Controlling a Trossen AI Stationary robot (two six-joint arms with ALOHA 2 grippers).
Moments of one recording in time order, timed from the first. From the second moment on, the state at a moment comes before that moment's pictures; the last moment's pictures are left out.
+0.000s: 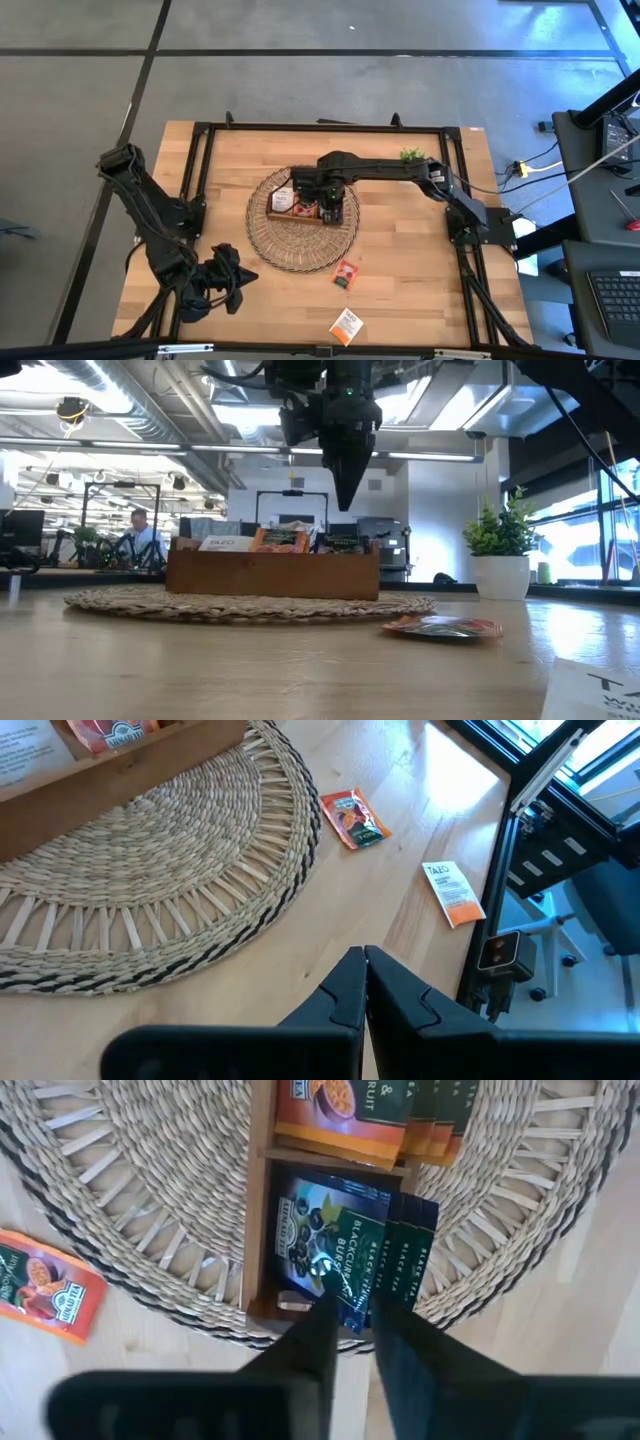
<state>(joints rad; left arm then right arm) -0.97 1.35 0.94 -0.60 -0.81 -1.45 -0.05 2.26 2.19 -1.44 0.03 -0.08</state>
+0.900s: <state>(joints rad) -0.79 1.58 0.94 -0.01 -0.67 -0.92 0.44 2.06 2.13 -1.17 0.08 0.24</state>
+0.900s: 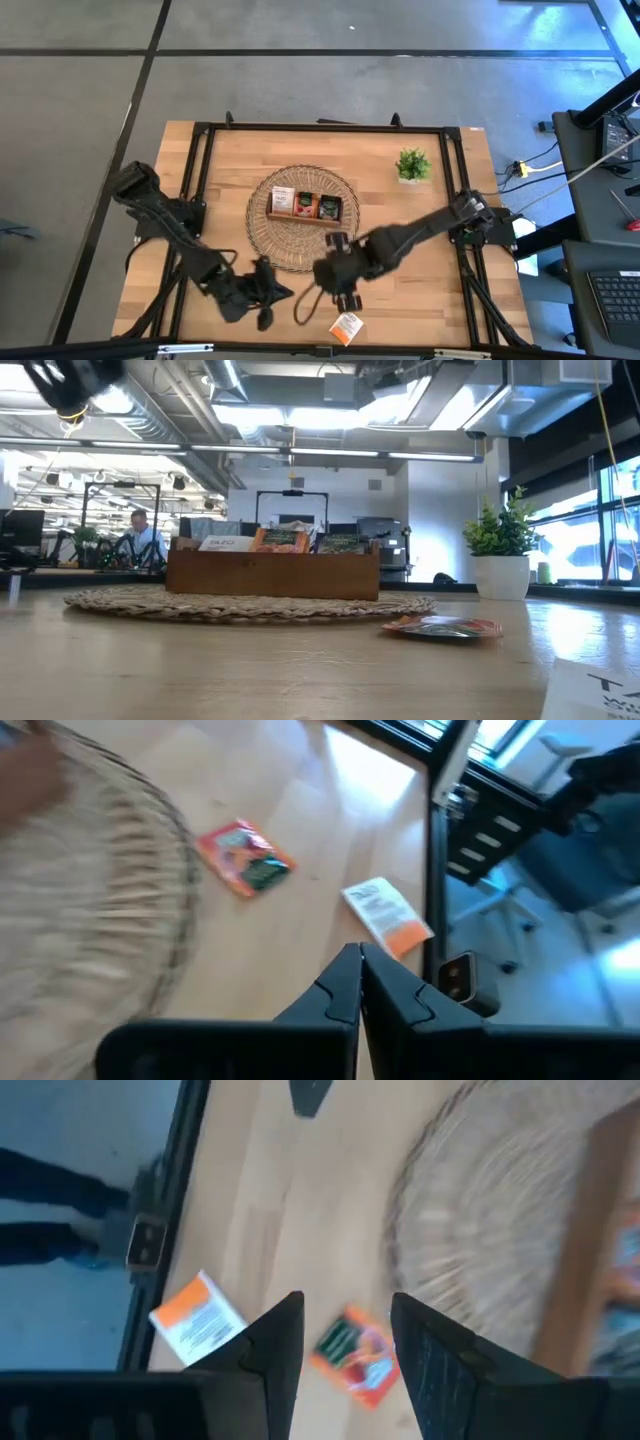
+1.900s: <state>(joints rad) -0.55 1.97 1.10 0.34 -0.45 -0.92 0.51 1.72 1.03 -0.26 0.23 0.47</state>
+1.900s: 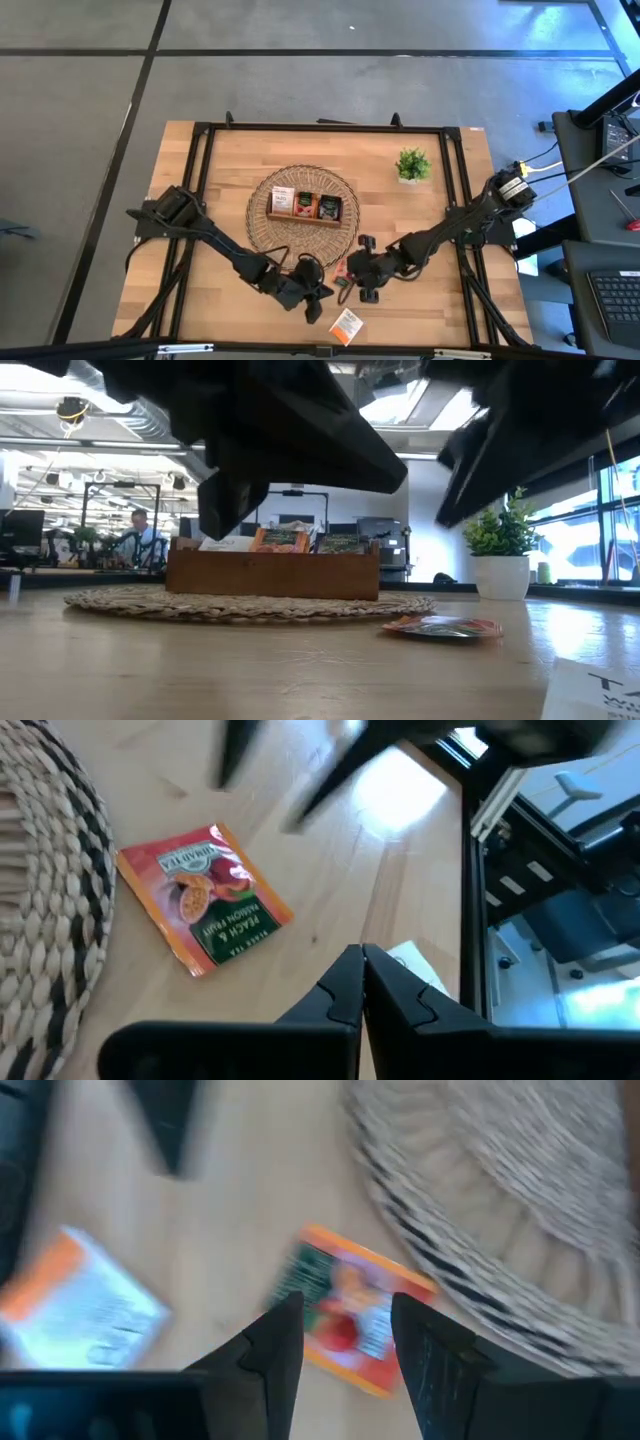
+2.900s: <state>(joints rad) -0.57 1.97 1.10 0.27 -0.46 -0.40 0.43 1.79 0.79 0.13 0.13 0.54</state>
